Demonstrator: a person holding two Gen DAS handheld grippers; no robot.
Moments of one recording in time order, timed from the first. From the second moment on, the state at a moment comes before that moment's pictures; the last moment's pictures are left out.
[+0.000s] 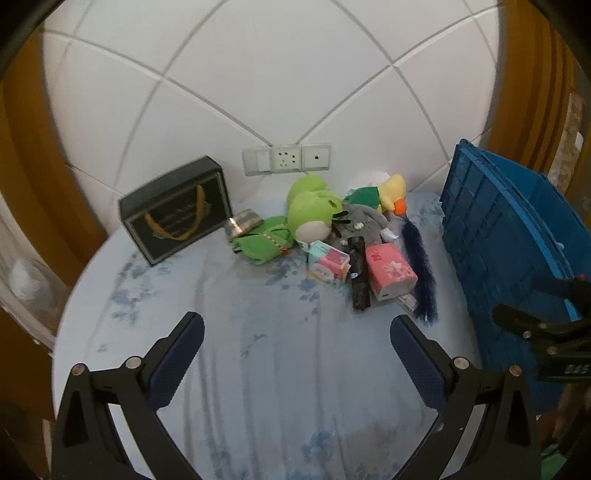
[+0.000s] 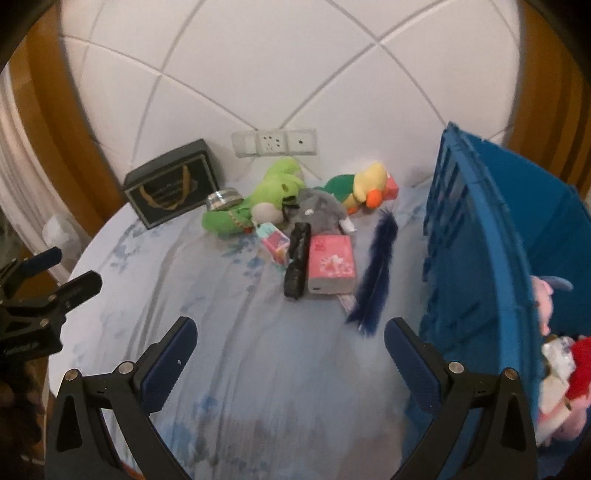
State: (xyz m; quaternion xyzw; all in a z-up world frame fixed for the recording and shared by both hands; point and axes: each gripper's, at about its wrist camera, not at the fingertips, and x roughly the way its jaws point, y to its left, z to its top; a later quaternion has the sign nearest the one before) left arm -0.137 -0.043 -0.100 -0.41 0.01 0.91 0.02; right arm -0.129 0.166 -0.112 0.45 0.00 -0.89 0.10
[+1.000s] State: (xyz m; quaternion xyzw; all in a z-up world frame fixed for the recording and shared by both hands) left arm -0.420 -0.011 -0.347 -0.55 -0.14 0.83 0.00; right arm -0.307 0.159 -0.317 0.48 -0.01 -0.88 0.02
